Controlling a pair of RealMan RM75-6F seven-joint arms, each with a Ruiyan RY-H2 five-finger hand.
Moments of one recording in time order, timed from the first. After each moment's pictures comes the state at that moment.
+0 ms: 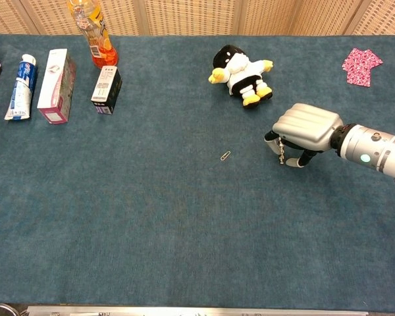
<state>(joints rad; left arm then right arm) -0.04 -1.17 -0.04 -1.55 1.46 1.52 0.06 0.68 -1.48 -0.03 -1.29 -1.59 0.80 -0.23</state>
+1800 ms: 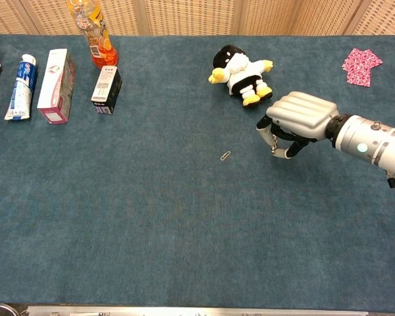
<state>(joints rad) -0.03 -1.17 -0.05 -1.54 1.46 1.53 0.05 0.70 -1.45 -0.01 -1.38 -1.54 0.87 -0.10</state>
